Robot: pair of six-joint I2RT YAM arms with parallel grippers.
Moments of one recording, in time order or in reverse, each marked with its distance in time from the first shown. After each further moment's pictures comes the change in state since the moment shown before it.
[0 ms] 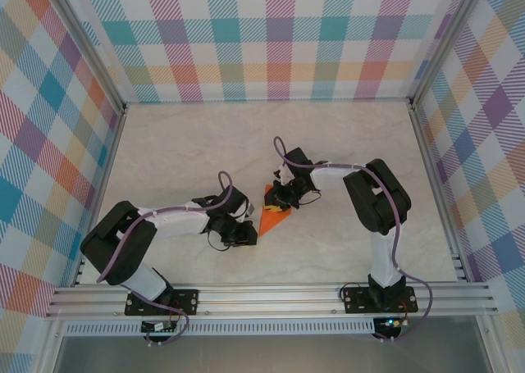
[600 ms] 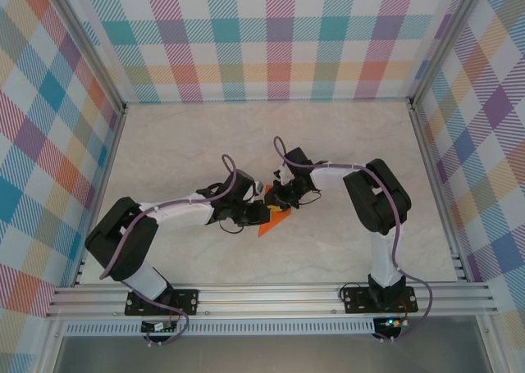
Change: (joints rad) left arm -0.001 0.063 0.126 0.191 -0.050 -0.061; right arm 0.000 0.000 0.000 0.000 -0.002 0.000
